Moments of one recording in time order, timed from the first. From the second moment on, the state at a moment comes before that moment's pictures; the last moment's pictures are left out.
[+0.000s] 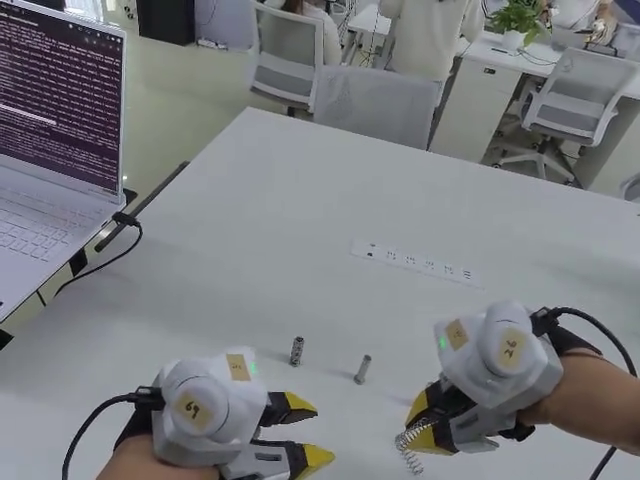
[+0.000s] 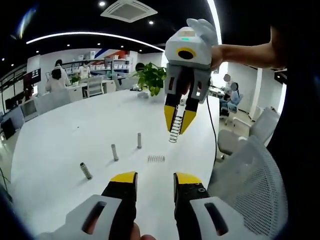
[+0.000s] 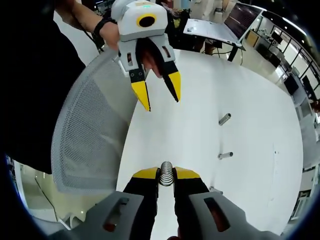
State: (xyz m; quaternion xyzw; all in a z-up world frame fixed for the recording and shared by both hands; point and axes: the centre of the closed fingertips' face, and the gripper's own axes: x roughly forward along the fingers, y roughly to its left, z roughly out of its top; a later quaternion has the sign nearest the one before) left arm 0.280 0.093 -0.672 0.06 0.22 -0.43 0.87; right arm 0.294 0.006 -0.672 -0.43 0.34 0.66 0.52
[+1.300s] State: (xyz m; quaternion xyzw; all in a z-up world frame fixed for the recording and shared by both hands) left arm 0.276 0.213 -0.695 0.02 0.27 -0.28 0.92; right arm 0.345 -0.003 -0.695 -0.43 0.37 0.61 0.55
